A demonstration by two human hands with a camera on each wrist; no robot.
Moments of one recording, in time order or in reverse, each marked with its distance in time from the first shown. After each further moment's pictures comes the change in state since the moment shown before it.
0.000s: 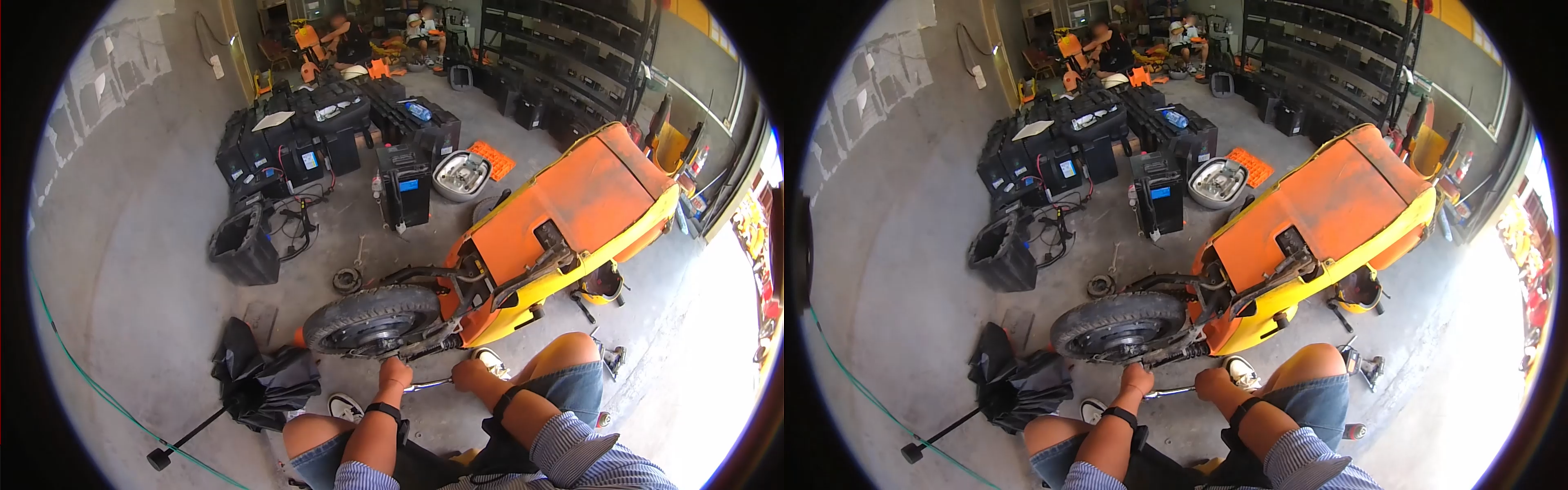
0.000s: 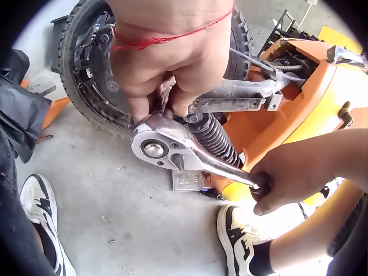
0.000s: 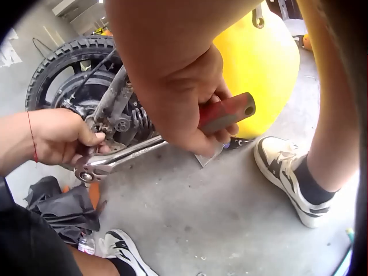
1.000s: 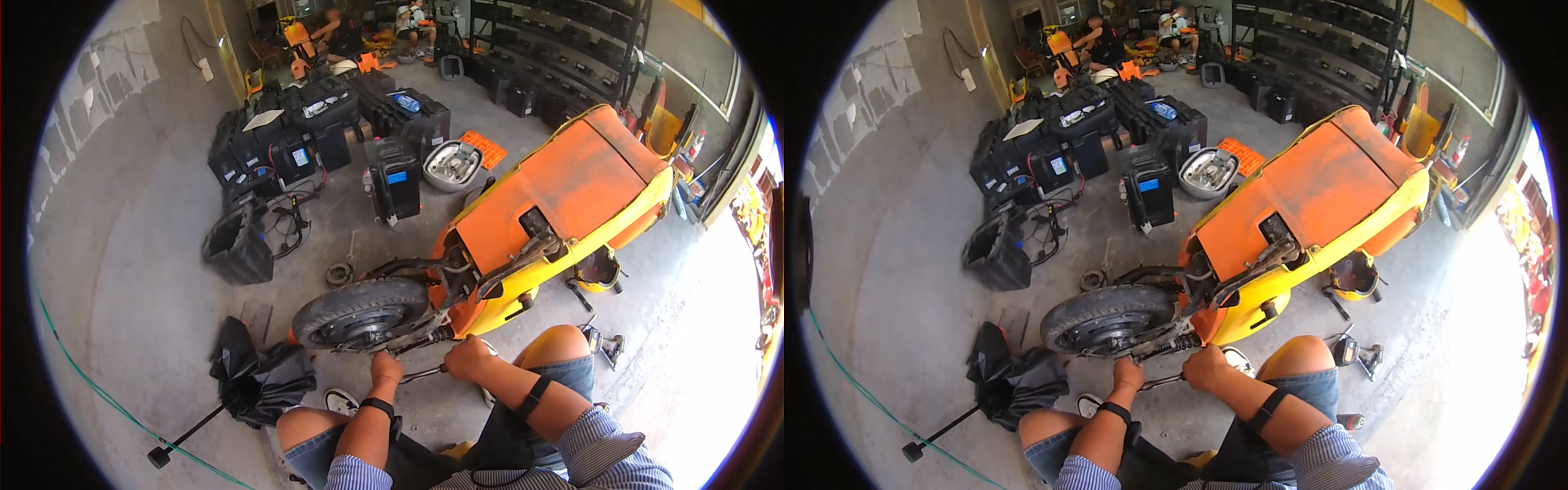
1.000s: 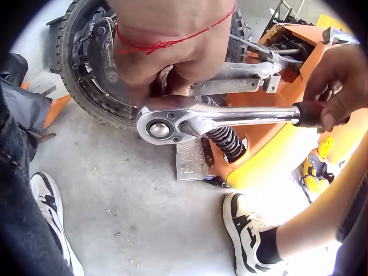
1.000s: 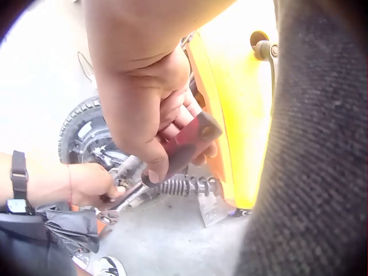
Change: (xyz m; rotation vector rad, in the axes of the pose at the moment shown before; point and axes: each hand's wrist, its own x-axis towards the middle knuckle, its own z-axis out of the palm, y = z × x) left_hand -0.004 0.001 0.010 -0.032 0.118 -0.027; right_hand -0.084 0.004 -0.076 -0.143 0.109 -0.123
